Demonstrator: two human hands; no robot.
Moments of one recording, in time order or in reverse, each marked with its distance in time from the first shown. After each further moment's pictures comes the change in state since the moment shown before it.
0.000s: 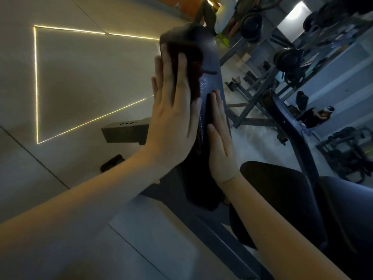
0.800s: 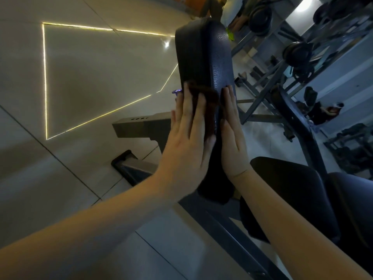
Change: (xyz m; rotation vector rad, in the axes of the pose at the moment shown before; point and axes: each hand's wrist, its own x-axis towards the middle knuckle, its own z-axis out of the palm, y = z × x) left_hand -0.057 0.002 -0.006 0.035 -0.184 0.016; right_hand 0.001 -0.001 0.001 0.017 -0.019 0.020
